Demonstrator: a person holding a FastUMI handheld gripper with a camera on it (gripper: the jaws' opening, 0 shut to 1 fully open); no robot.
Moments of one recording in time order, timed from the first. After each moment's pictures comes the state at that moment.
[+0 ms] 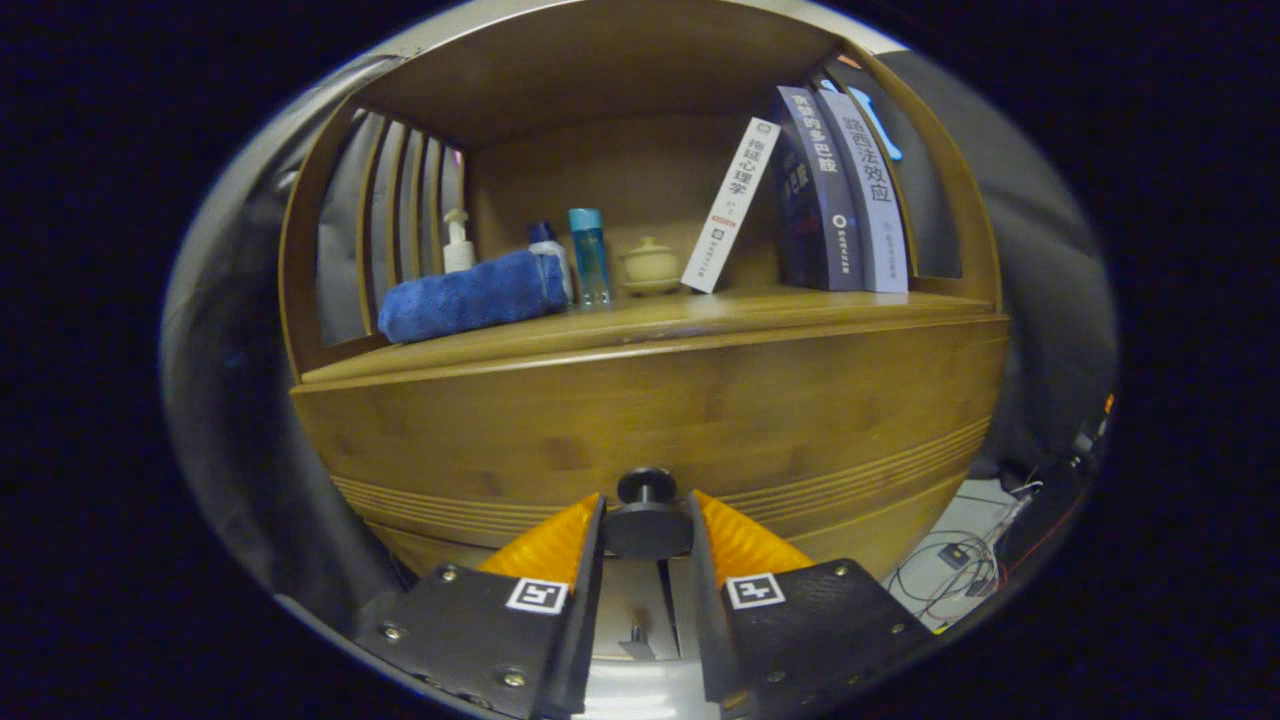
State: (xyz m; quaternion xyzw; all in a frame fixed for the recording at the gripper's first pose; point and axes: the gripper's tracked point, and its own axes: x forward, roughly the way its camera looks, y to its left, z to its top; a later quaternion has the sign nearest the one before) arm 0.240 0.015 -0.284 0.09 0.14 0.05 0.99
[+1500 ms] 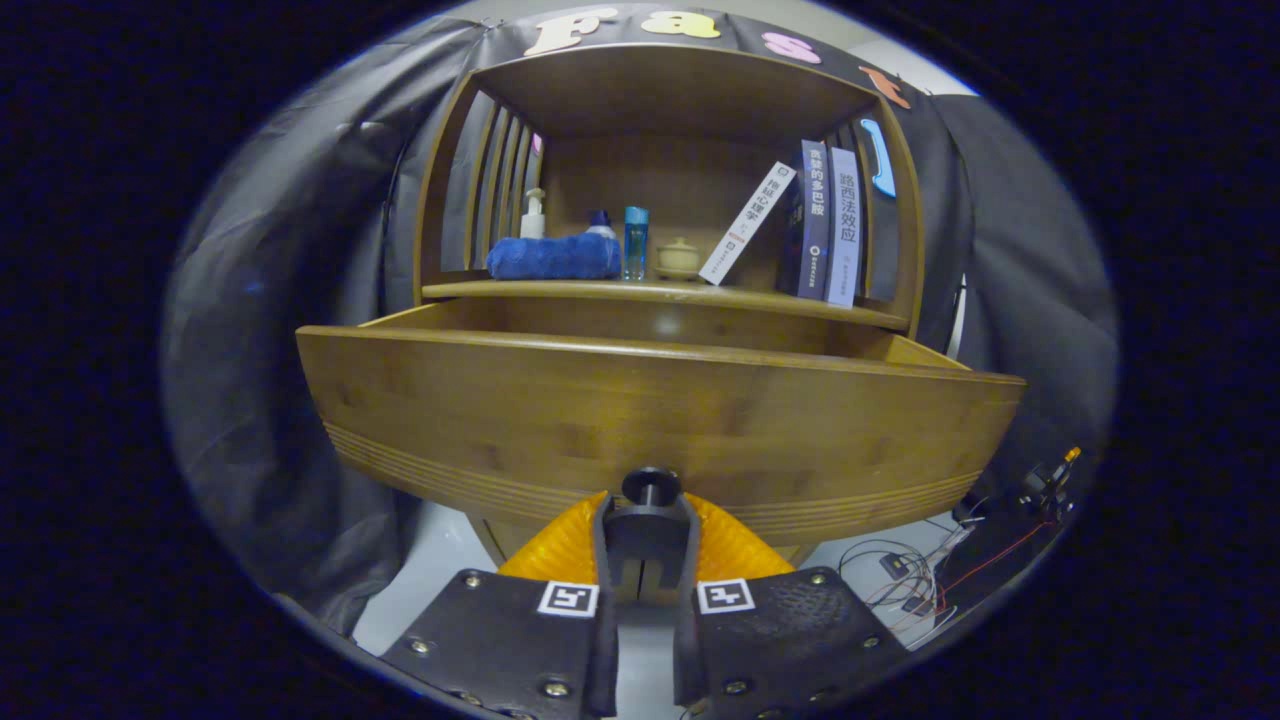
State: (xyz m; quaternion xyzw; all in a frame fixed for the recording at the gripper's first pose) arm 0.089 0.004 -0.290 0.04 0.18 0.06 0.98
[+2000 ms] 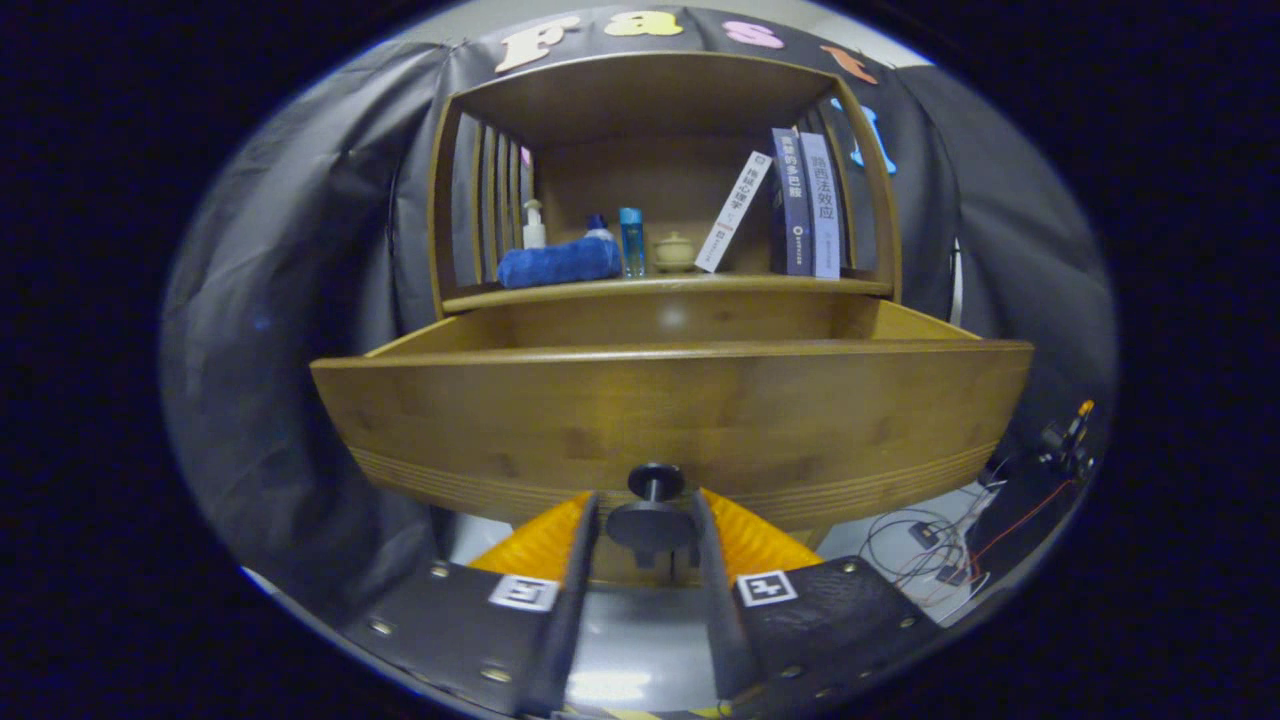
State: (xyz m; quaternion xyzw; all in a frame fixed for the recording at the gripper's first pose) arm 0.042 0.005 -0.283 0.09 0.17 0.08 0.98
